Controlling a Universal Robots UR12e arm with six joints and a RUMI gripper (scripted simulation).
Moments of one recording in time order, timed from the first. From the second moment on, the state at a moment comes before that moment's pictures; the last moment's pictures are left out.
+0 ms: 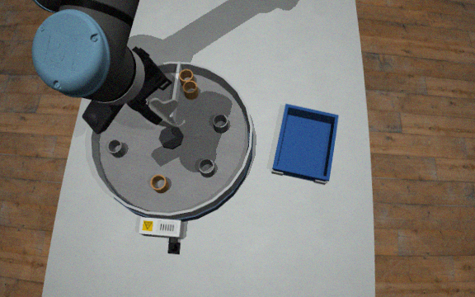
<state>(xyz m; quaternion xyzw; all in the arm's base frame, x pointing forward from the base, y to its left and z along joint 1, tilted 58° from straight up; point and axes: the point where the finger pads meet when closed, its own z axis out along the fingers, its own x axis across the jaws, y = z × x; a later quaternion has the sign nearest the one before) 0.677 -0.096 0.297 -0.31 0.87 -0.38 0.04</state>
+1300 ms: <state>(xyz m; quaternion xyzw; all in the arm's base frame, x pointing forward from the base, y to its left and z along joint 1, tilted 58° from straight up) 0.630 -0.106 0.207 -0.12 0.89 -0.36 0.26</state>
